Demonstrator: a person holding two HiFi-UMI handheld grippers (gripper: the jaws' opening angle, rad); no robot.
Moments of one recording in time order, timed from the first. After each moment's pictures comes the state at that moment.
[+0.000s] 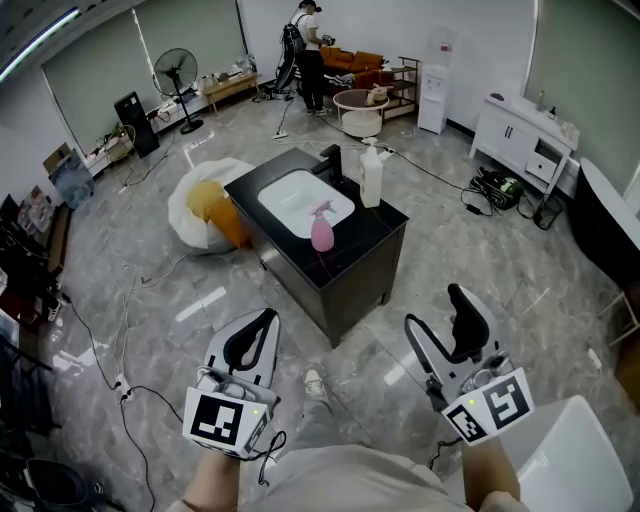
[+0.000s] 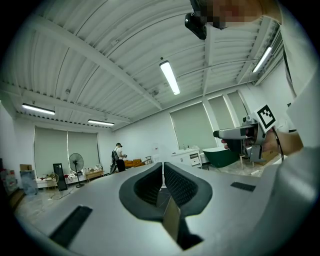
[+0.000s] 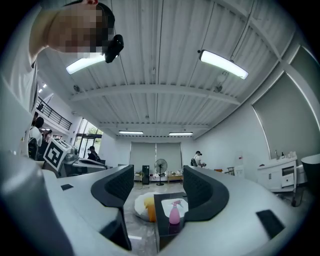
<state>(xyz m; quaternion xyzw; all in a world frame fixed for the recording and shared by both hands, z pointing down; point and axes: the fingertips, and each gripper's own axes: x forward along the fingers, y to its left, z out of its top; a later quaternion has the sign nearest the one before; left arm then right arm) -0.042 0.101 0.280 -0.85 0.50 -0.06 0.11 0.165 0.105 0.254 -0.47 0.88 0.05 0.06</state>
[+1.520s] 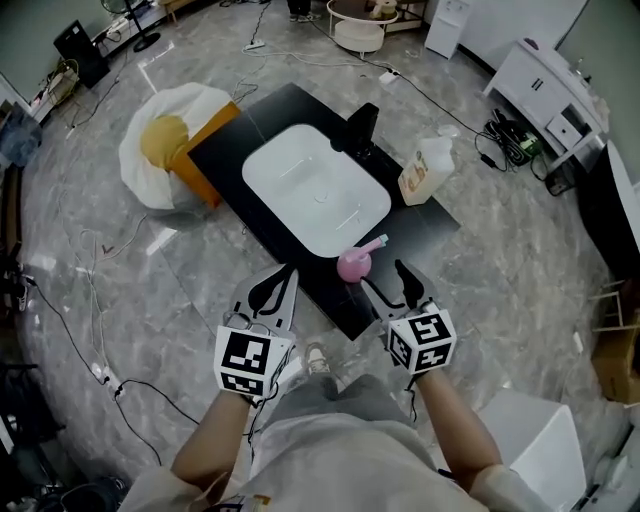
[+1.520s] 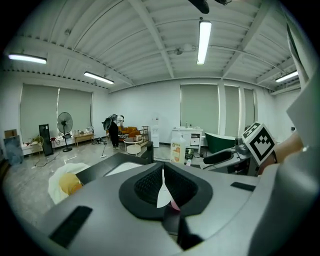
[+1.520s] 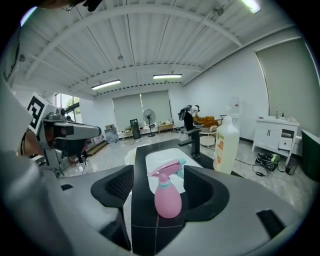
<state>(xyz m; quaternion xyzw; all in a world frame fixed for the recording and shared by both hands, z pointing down) -0.128 -0.282 0.447 -0.88 0.45 -0.15 -0.07 0.023 -0.283 0.510 -0.51 0.83 -0.18 -0.16</state>
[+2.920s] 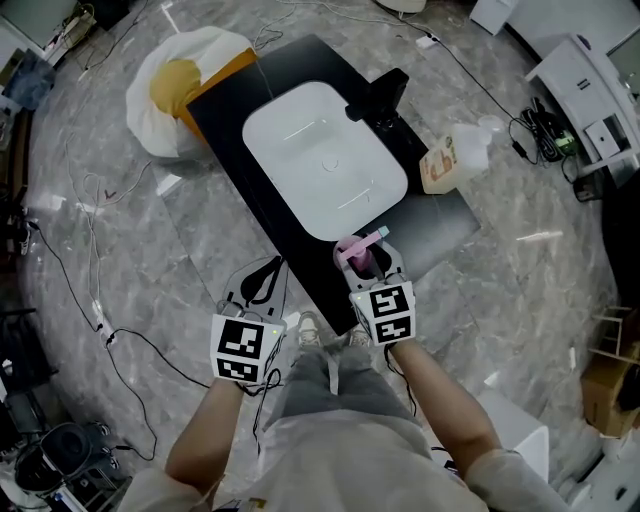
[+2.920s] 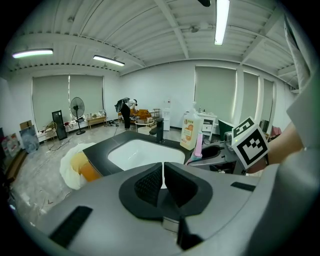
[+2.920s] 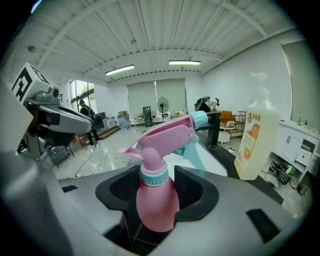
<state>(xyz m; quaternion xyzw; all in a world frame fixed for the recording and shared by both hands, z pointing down) -0.131 -0.293 0.529 -0.83 0.50 -0.22 -0.15 -0.016 -0.336 0.596 -0.42 0.86 -0.16 -0.24</state>
